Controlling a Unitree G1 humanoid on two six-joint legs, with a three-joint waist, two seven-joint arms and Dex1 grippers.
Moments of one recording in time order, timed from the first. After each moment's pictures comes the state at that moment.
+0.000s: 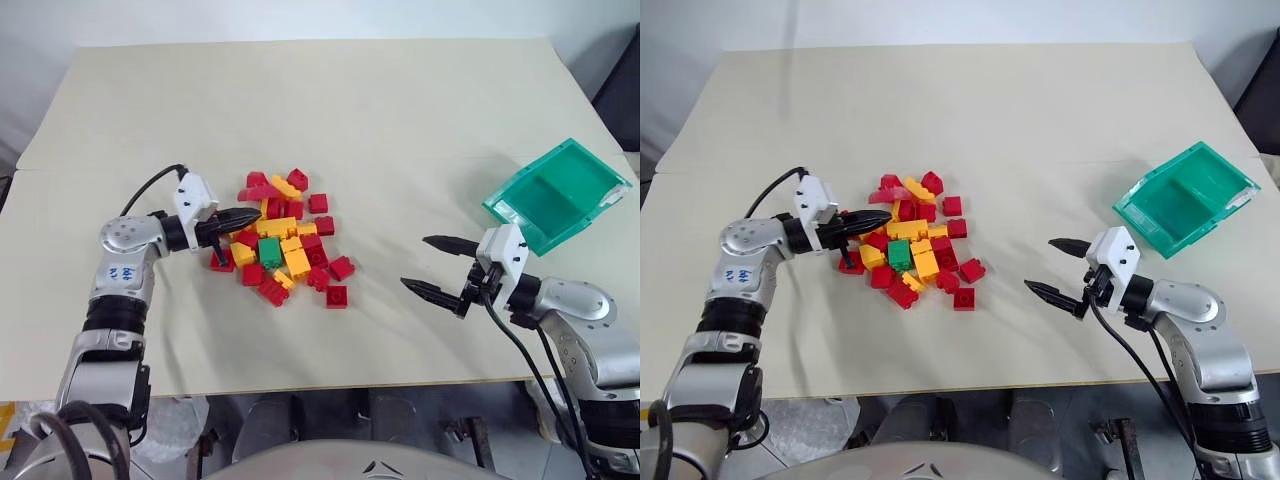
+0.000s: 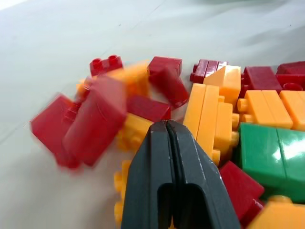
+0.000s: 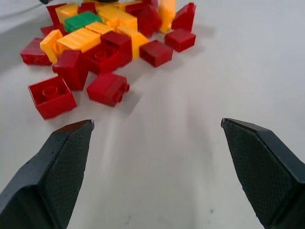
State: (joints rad) left arm -0.58 0.57 0.05 0.51 -0.28 -0.05 -1.10; right arm -0.10 -0.68 -0.11 -0.25 0.45 0.30 0.95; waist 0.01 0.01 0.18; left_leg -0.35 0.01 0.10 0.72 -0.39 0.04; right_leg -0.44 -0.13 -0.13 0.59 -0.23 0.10
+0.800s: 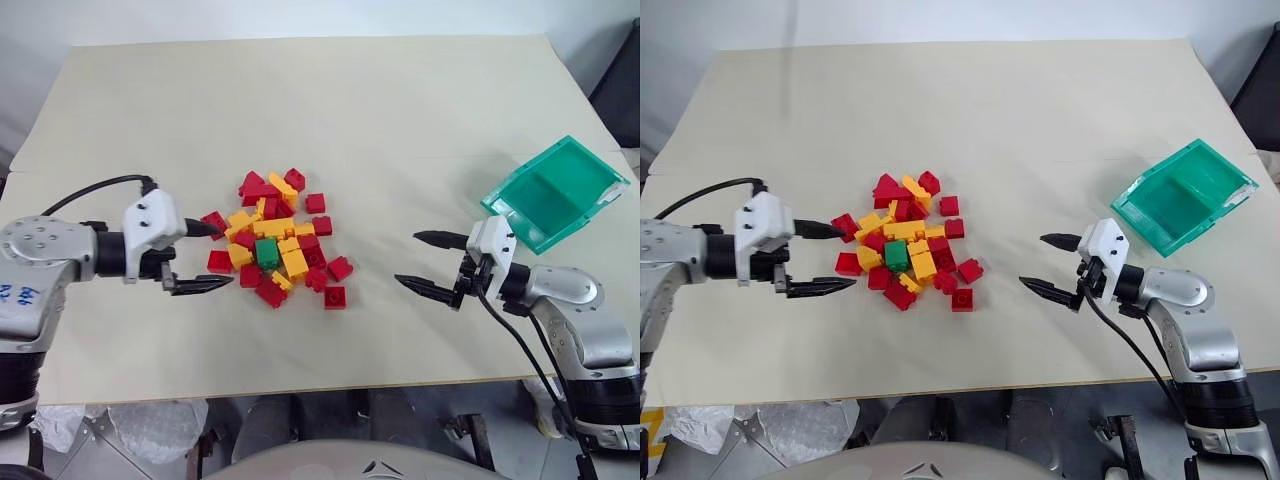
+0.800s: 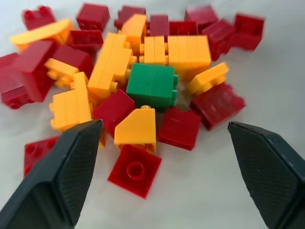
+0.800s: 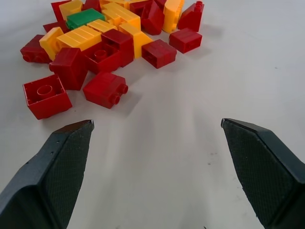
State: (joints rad) left arm -0.34 0.97 0.03 -0.22 -0.34 0.50 -1.09; right arm -0.19 -0.67 -0.06 -0.14 0.42 0.27 1.02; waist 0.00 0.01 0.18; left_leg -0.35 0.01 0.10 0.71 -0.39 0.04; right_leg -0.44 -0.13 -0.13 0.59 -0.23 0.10
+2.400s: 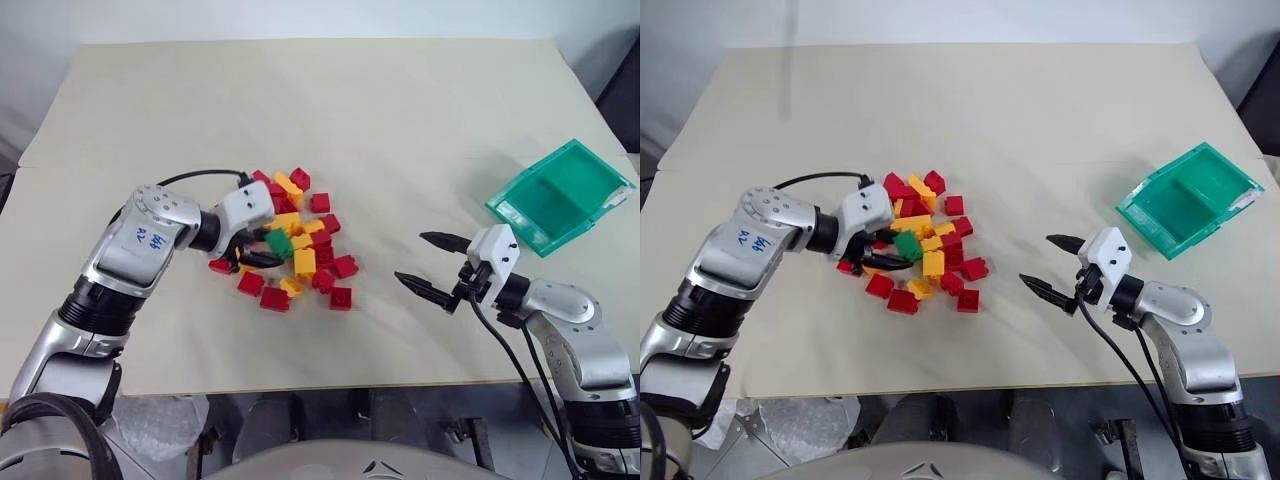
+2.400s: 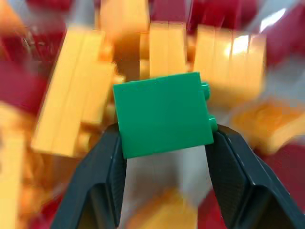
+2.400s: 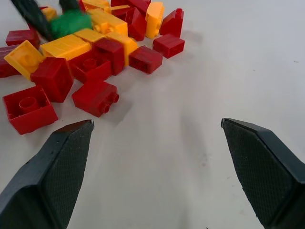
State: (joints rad) left arm -0.74 0.71 -0.28 -0.05 -0.17 0.78 -1.09; right arm -0.08 -0.63 -0.10 -0.25 0.41 0.27 0.87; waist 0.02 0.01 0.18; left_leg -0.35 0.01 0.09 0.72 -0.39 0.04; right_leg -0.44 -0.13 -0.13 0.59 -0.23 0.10
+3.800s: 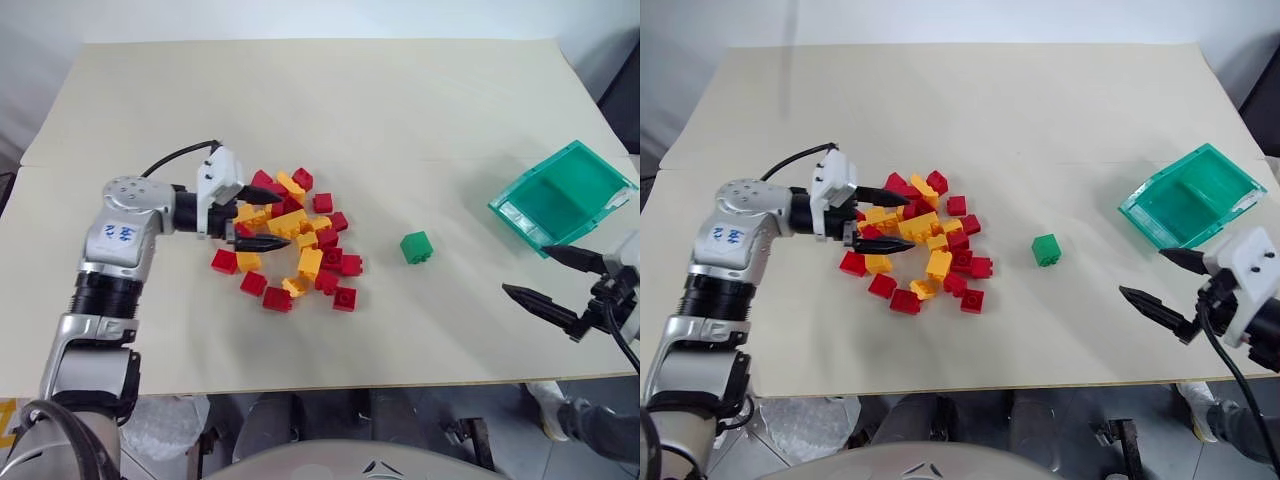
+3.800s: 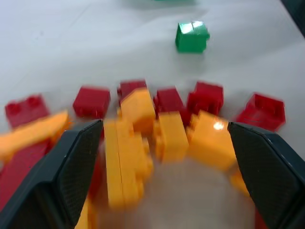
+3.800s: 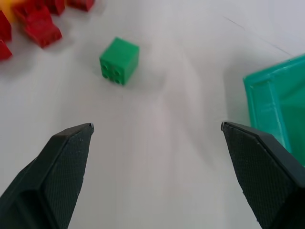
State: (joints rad) left arm -0.67 0.66 -0.04 0.22 -0.29 0.34 -1.26; right arm 0.19 -0.90 -0.61 -0.54 0.66 0.73 0.80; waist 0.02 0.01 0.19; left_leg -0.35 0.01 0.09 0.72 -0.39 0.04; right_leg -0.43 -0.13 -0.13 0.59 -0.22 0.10
